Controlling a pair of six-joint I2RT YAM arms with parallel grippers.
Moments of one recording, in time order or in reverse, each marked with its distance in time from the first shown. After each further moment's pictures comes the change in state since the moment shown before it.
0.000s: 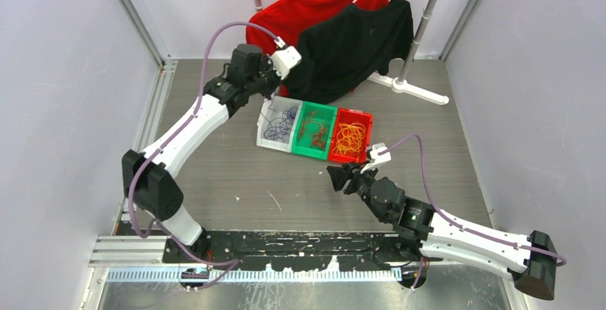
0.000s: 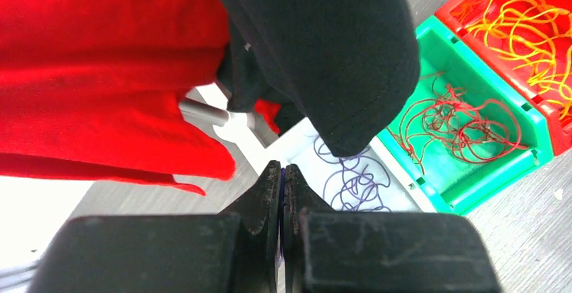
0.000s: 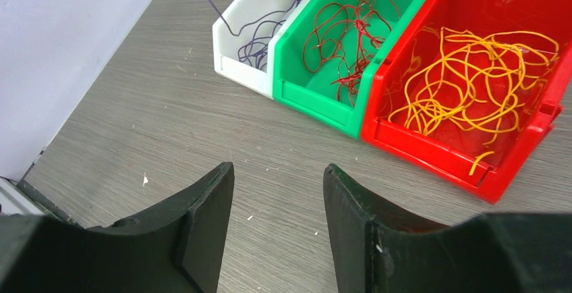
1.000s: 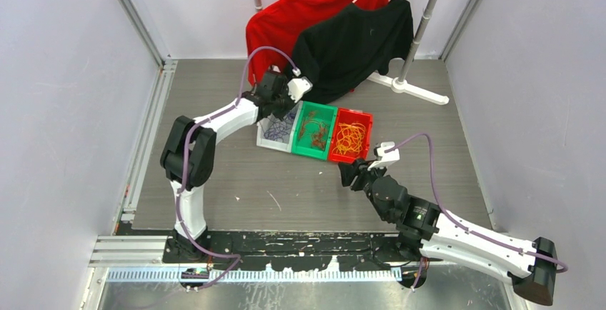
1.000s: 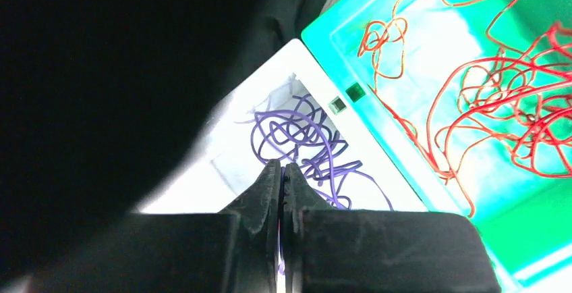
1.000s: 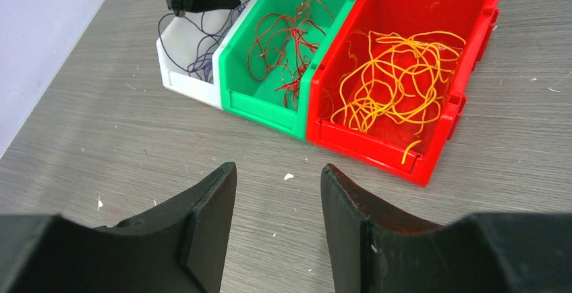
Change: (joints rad) left arm -0.001 0.365 -0.088 0.157 -0.029 -0.060; right arm -0.034 -0.048 0.034 -0.157 0.108 0.008
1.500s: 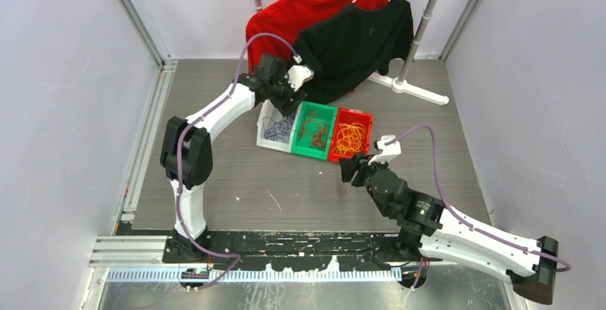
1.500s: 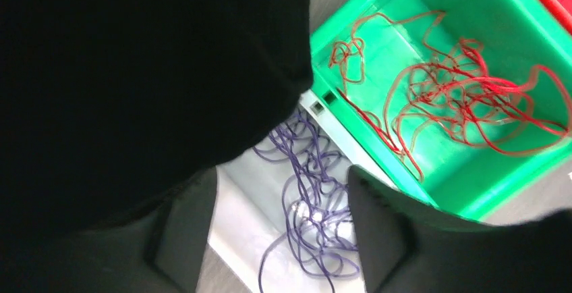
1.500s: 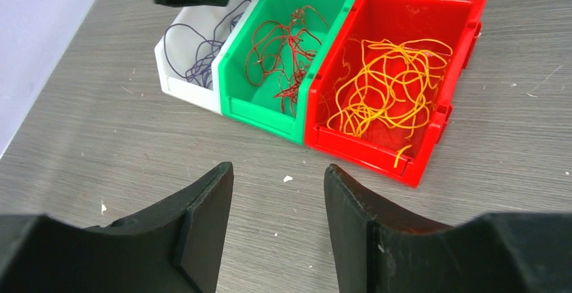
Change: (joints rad) left arm 0.017 0.021 0.204 -0.245 0.103 0.030; right arm -0.010 0.043 0.119 -0.115 0.005 0.021
